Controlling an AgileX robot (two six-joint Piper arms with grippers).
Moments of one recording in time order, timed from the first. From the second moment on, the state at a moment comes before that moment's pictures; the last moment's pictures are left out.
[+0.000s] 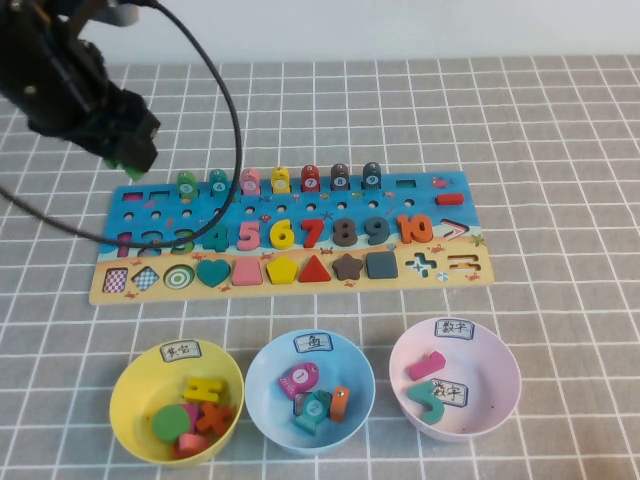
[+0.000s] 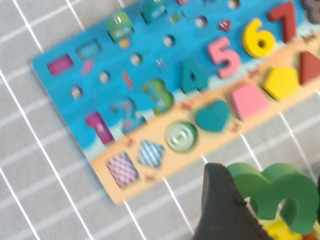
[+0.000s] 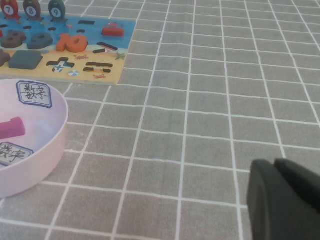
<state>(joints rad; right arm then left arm) 0.11 -0.01 0.03 0.12 0.37 -0.10 -0.21 1.69 -1.70 -0.14 1.23 0.31</state>
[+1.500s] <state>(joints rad) 0.11 -0.01 0.03 0.12 0.37 -0.10 -0.87 1.60 -1.07 -0.21 0.47 0.11</state>
